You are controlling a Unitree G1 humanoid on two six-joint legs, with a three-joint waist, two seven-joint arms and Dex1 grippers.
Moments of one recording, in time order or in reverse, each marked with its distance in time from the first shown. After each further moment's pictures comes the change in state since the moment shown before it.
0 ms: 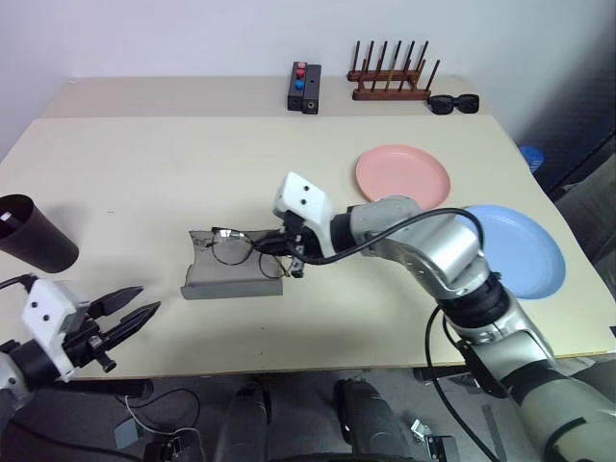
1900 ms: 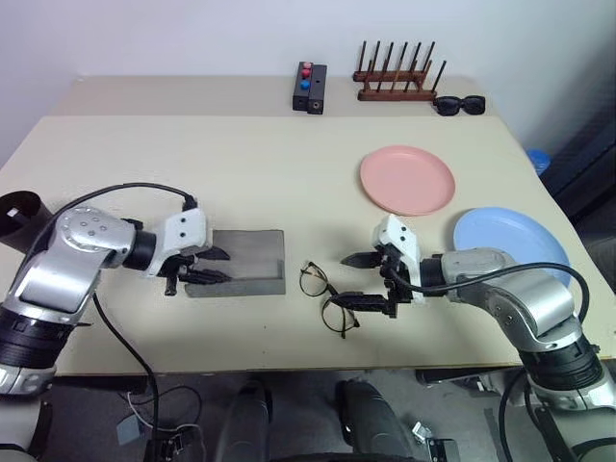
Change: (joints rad) left arm -0.885 0.297 -0.758 0.312 0.302 0.057 -0.325; right arm 0.457 -0.350 -0.308 -0.237 0.159 0.098 0.104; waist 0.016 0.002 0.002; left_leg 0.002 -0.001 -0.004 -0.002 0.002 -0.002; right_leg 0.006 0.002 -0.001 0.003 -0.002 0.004
